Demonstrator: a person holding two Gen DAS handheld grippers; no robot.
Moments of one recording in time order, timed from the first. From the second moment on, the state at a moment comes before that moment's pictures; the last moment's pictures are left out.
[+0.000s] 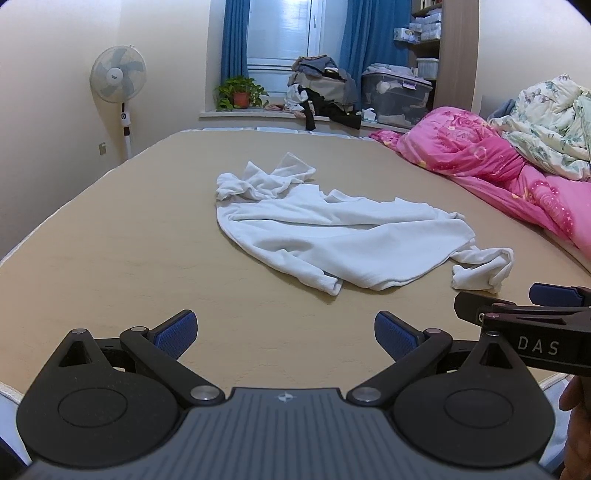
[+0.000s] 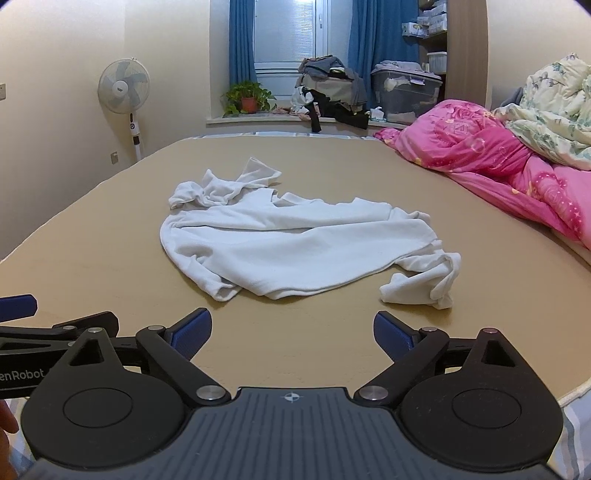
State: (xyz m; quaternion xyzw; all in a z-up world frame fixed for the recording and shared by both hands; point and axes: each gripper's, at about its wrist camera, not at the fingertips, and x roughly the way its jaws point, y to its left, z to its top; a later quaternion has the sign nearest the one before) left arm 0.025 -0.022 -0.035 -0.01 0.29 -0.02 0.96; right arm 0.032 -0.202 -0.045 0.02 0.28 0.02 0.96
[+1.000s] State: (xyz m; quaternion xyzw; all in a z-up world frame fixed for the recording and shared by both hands) left arm 0.024 -0.021 -0.034 -0.01 0.29 -0.02 0.96; right arm 0.031 -0.200 -0.042 0.02 0.28 0.02 0.96
